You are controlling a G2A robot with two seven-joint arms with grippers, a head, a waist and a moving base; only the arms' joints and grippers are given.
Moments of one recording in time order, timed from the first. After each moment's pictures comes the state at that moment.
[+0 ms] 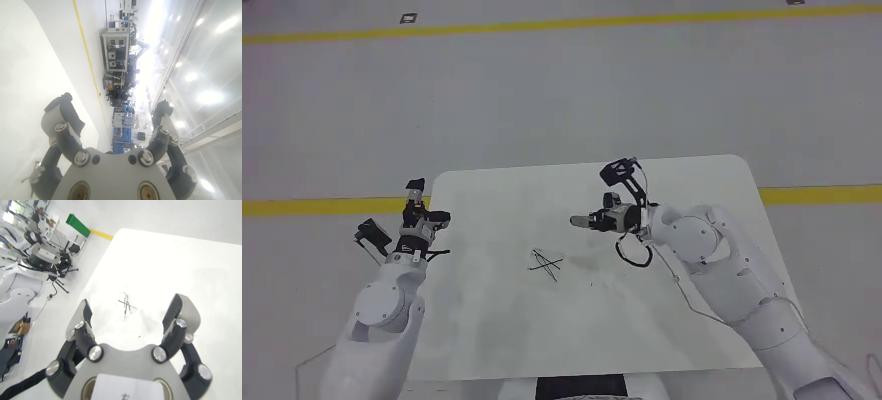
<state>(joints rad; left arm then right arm) 1.73 -1.15 -1.60 -1.80 -0.42 0.00 0.00 -1.12 -1.17 1.00 -1.64 -0.53 -0.11 0.88</state>
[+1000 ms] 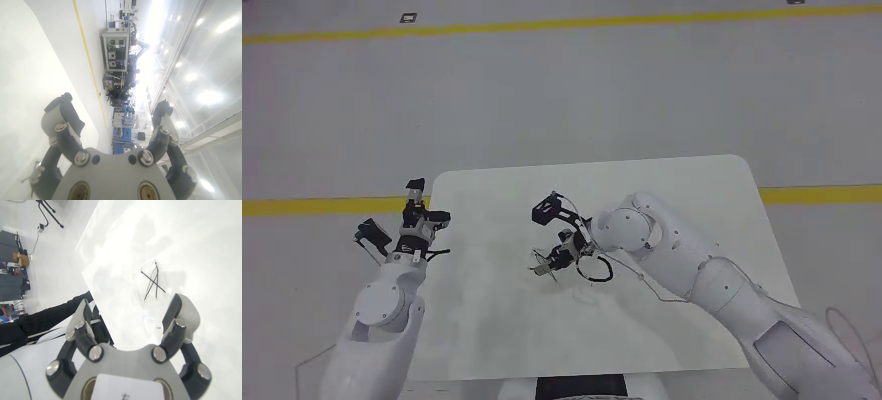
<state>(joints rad) 1.73 -1.15 -1.60 -1.80 -0.42 0.00 0.00 -0.81 -1.31 0.60 -1.35 -0.40 -0.17 1.13</state>
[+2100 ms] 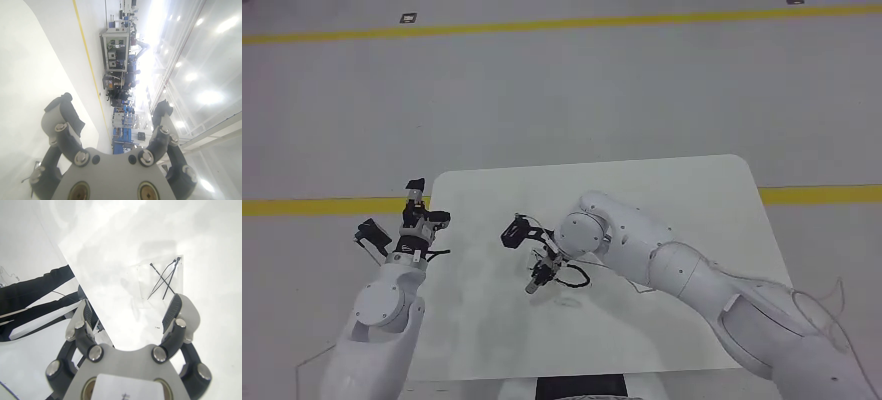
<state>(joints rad) 1.73 -1.15 -1.60 -1.80 -0.42 0.00 0.00 -0.65 -1.46 0.37 -1.16 -0.43 -0.19 1.20</state>
